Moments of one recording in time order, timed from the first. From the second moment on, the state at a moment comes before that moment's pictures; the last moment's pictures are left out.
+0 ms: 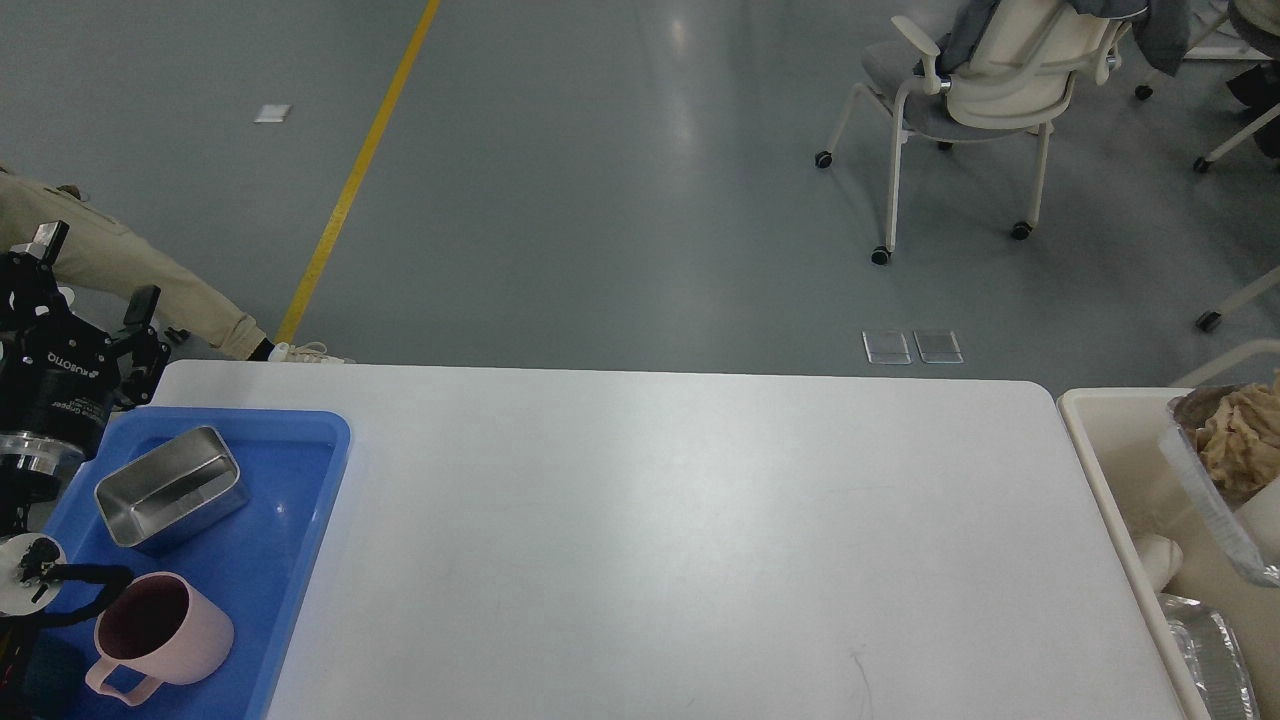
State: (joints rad) left arm -0.19 0.36 -1.53 -1.10 0.69 -0.28 -0.35; right arm 0.45 -0.90 0.32 0.59 -0.06 0.41 -0.10
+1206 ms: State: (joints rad) left arm -0.19 0.37 -1.51 -1.09 0.69 -0.28 -0.35; right arm 0.55 -0.72 0.32 0.35 -0.03 0.42 -0.10
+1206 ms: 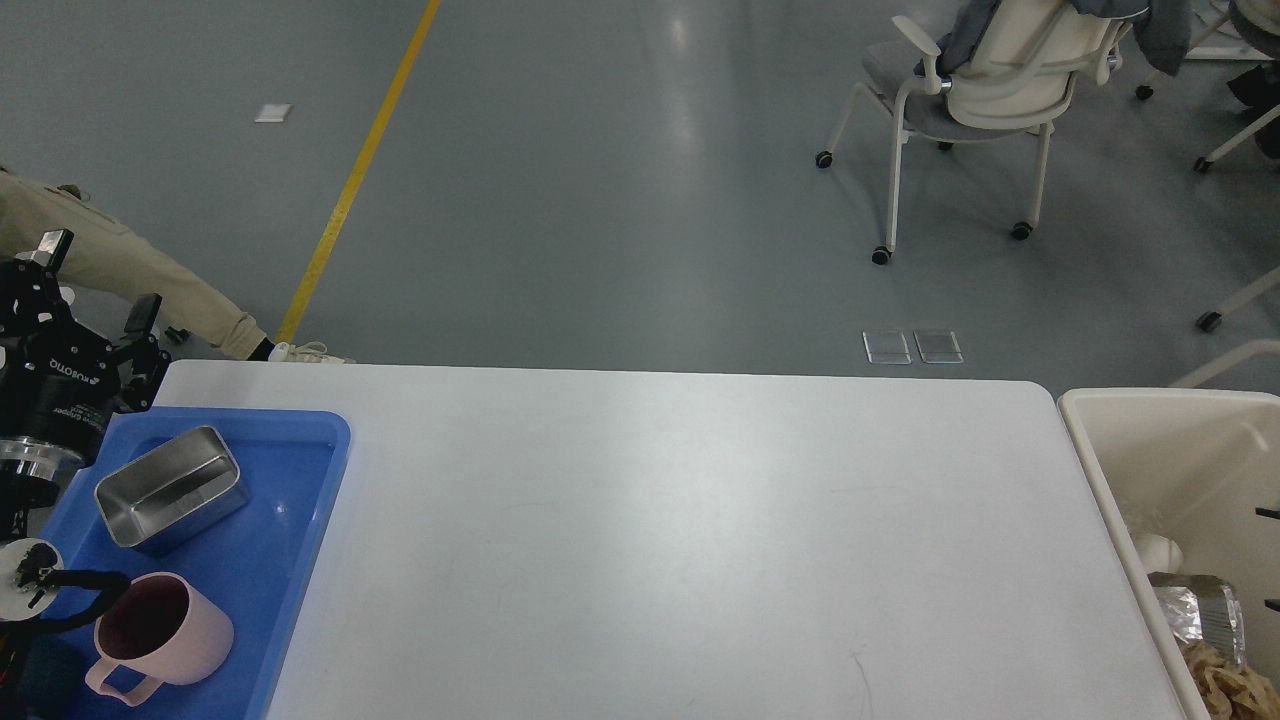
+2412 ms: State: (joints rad) left arm -0.14 0.32 -1.53 -1.09 0.60 -0.37 -0.35; right arm 0.62 -0.11 1.19 0.65 0.05 0.47 -0.11
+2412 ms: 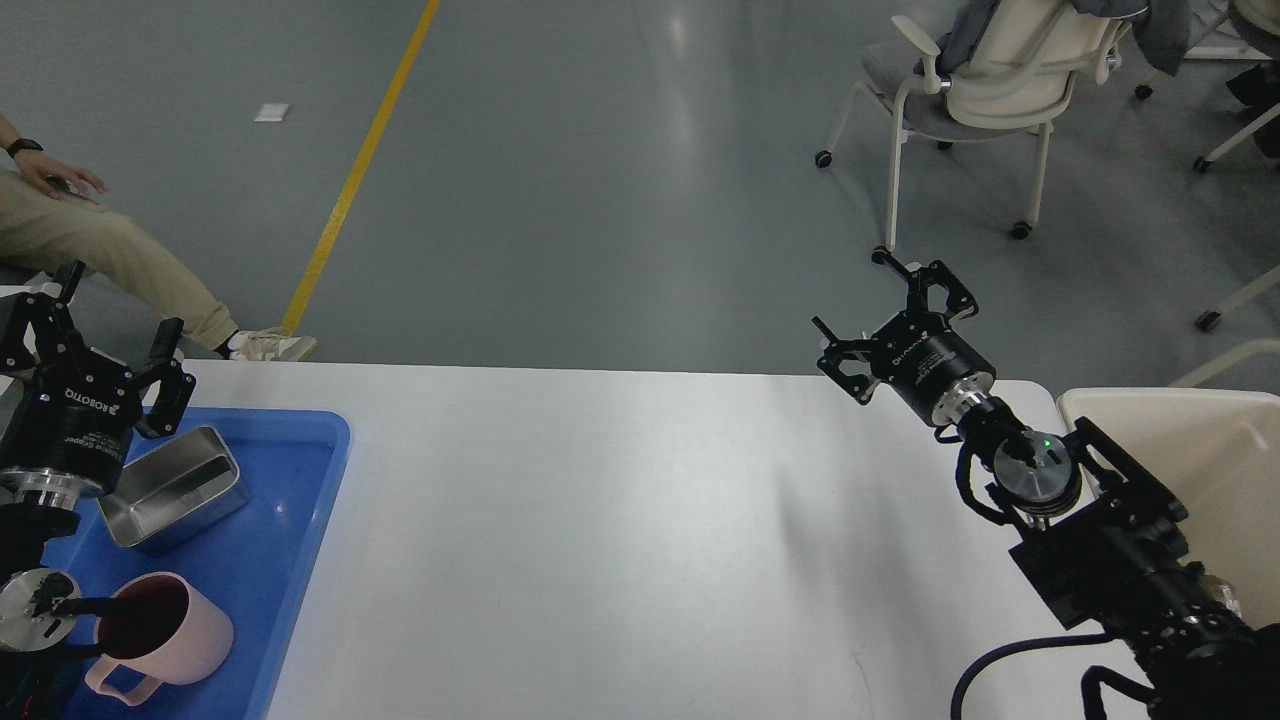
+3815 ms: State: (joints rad) left arm -0.21 0.17 -1.47 -0.98 0.45 -0.40 -0.28; right arm 0.42 0.05 1.33 0.72 0.05 0.49 -0.11
